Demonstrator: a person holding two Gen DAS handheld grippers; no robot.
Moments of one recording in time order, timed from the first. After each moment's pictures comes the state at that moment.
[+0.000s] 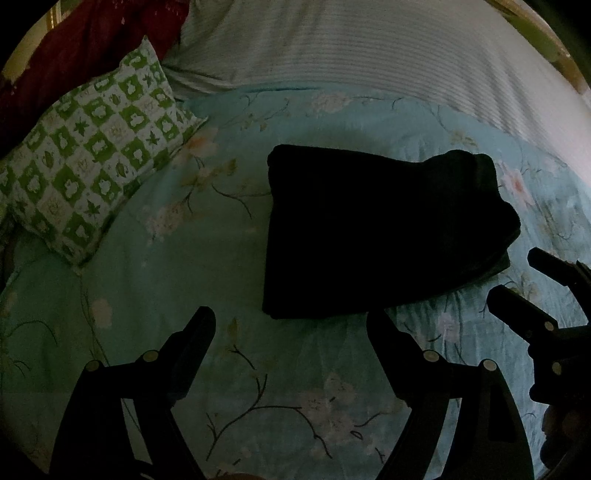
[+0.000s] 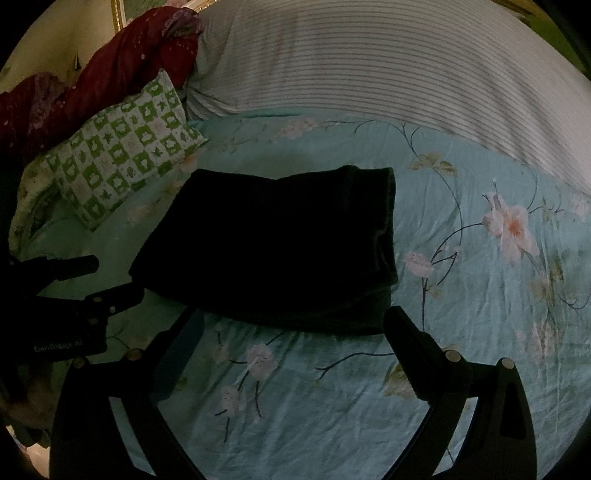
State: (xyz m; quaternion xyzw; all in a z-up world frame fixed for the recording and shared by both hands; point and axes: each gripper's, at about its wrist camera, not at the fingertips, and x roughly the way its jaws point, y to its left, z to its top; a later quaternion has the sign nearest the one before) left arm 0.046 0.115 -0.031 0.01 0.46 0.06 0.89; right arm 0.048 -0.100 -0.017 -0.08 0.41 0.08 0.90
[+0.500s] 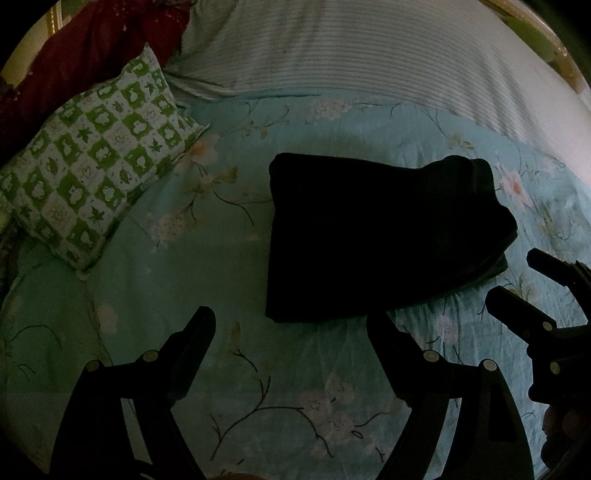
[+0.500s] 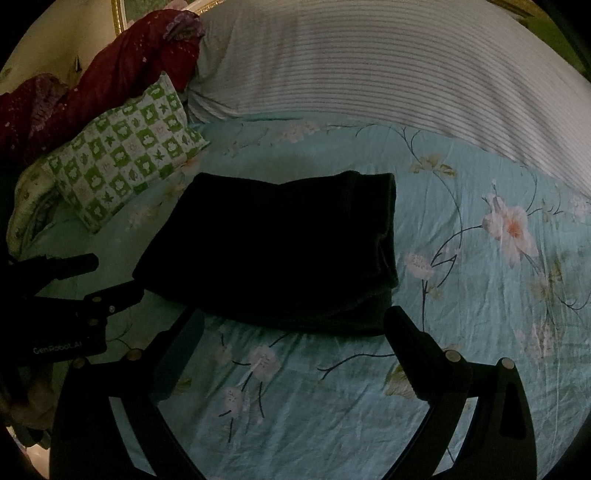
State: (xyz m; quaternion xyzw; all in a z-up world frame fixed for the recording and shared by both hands) left arm 0.041 0.111 -0.025 0.02 0.45 0.06 0.89; right arm 0.044 -0.096 -0.015 -0.08 0.41 0.08 0.91
